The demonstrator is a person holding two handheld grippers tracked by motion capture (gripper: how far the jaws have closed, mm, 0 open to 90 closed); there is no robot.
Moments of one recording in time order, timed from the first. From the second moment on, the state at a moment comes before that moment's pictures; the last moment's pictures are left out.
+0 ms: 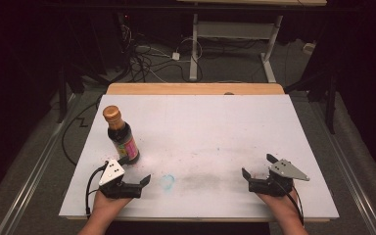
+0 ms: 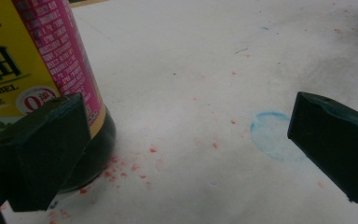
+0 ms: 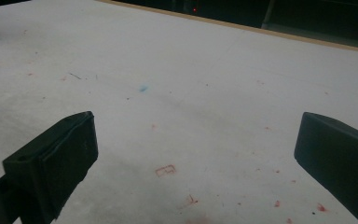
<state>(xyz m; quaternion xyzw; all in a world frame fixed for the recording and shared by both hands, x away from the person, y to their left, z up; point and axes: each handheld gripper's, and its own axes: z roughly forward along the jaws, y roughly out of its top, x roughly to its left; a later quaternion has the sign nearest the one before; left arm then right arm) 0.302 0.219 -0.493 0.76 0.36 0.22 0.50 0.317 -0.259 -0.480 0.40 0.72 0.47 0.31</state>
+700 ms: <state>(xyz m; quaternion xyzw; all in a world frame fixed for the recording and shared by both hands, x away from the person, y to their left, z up) 0.303 0.218 -0.493 0.76 0.36 0.21 0.49 0.317 -0.257 -0.481 0.39 0.73 0.46 0.32</state>
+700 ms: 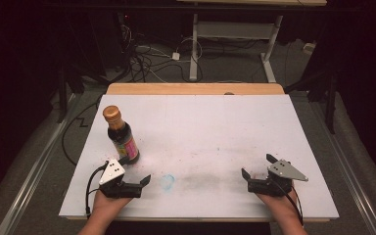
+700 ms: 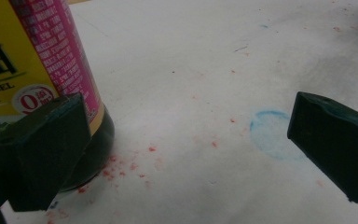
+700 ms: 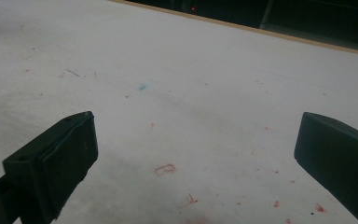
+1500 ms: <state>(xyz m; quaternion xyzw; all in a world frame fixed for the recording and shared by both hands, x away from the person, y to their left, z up) 0.292 0.239 -0.487 0.76 0.38 0.22 0.47 0.318 -0.257 -0.481 0.40 0.73 0.46 0.32</state>
